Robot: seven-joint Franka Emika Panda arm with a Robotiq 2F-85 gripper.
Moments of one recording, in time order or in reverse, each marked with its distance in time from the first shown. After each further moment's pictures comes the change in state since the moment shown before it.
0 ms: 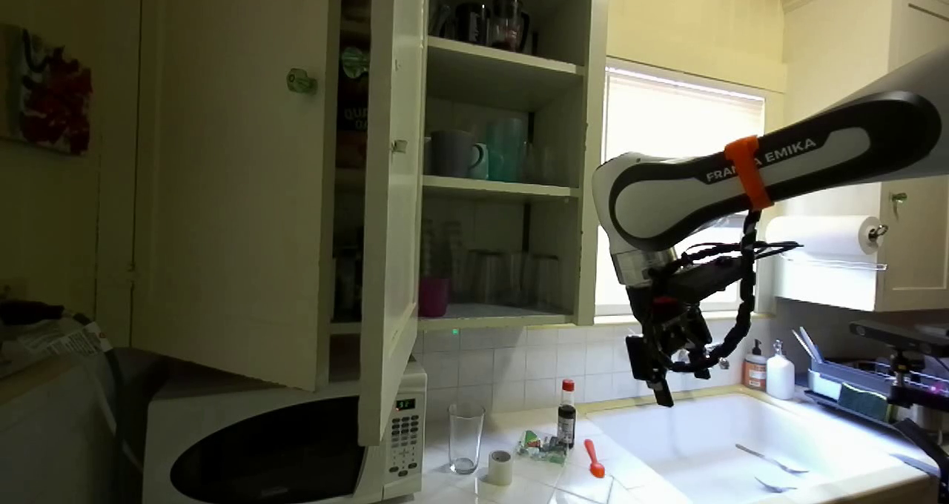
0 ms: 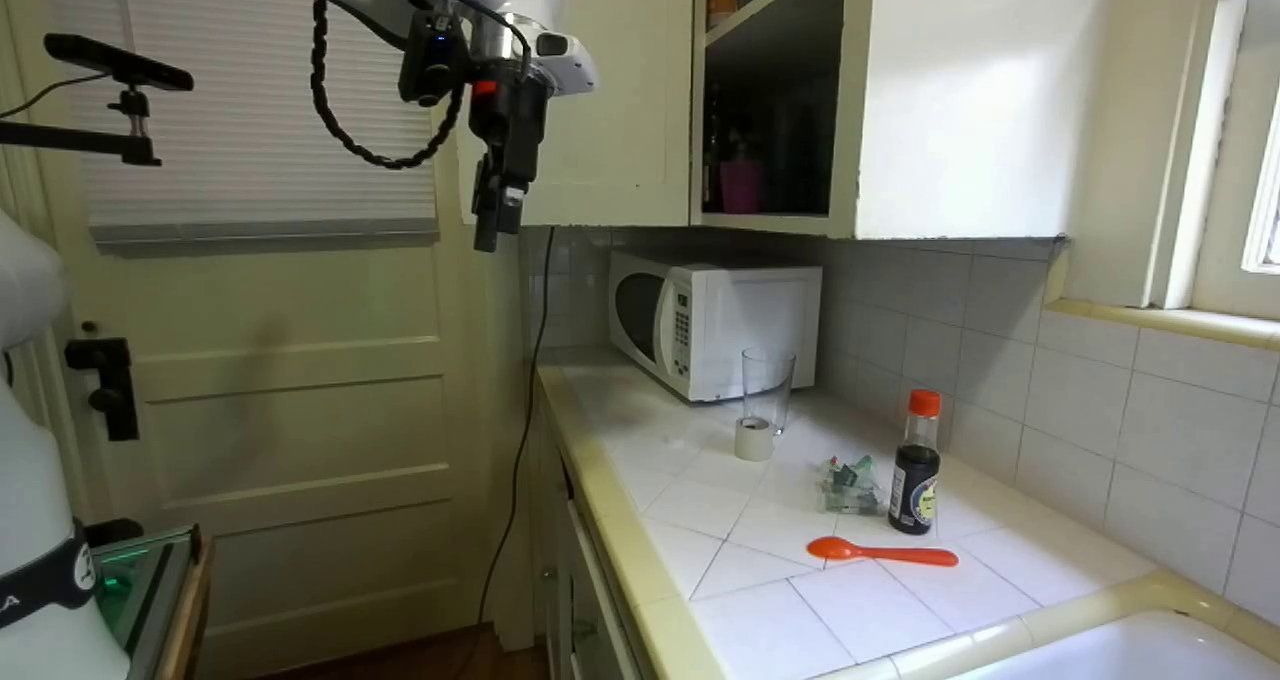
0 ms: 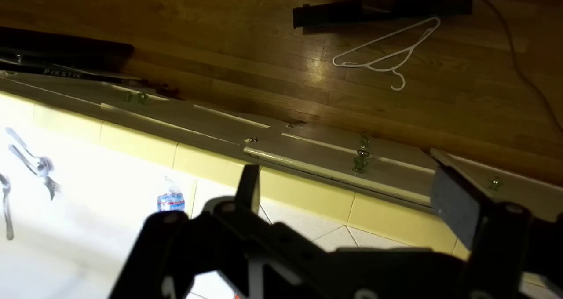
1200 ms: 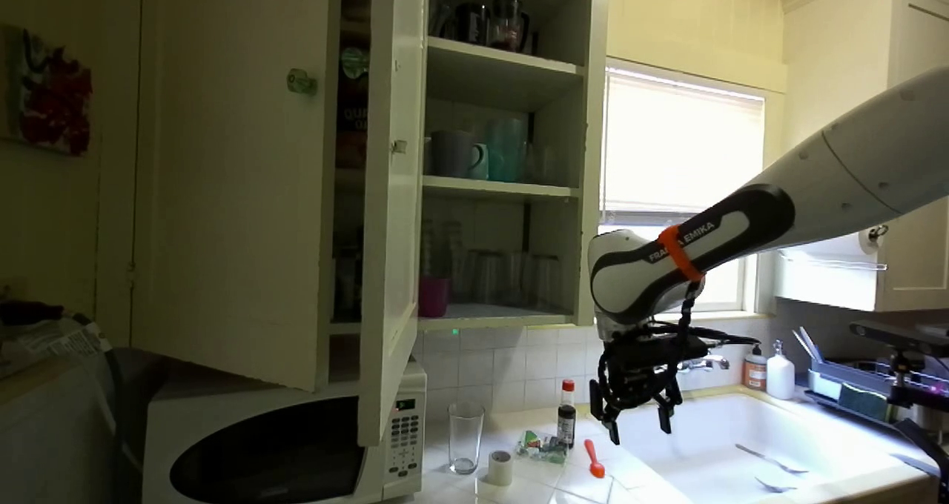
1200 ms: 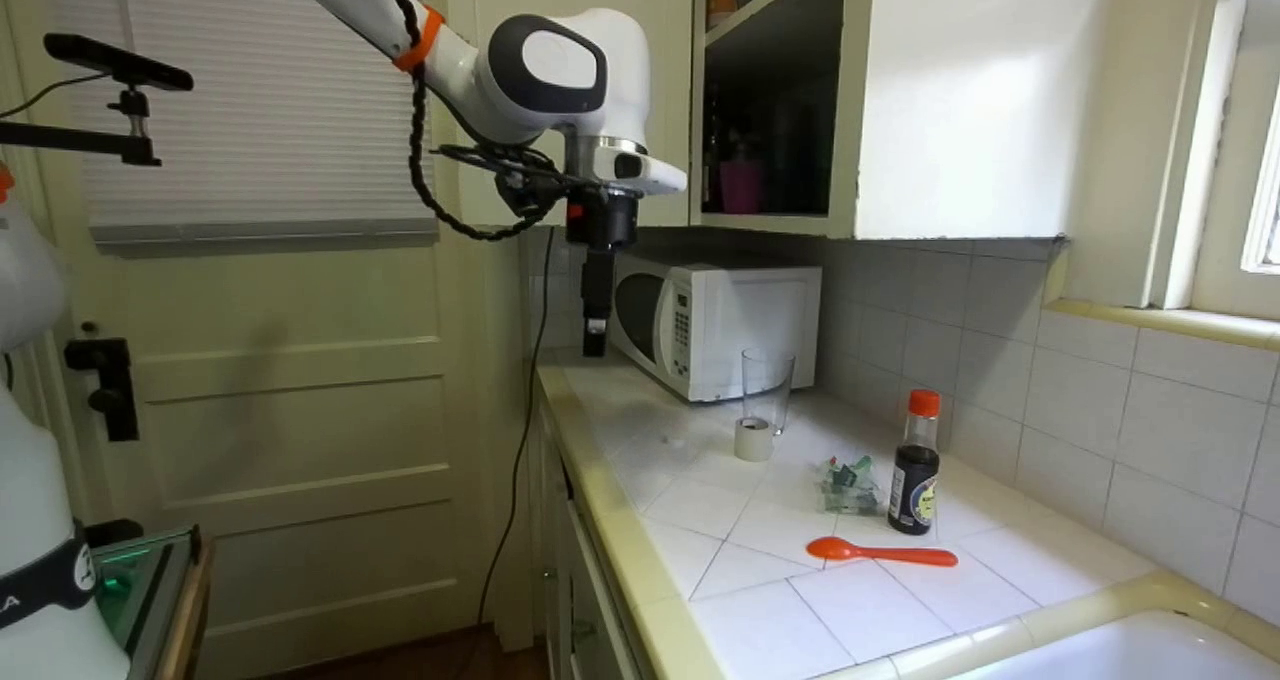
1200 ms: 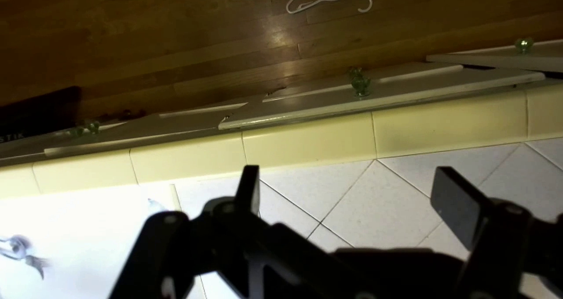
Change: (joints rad) arm -0.023 0.286 -0.108 -0.006 0.057 0.381 0.302
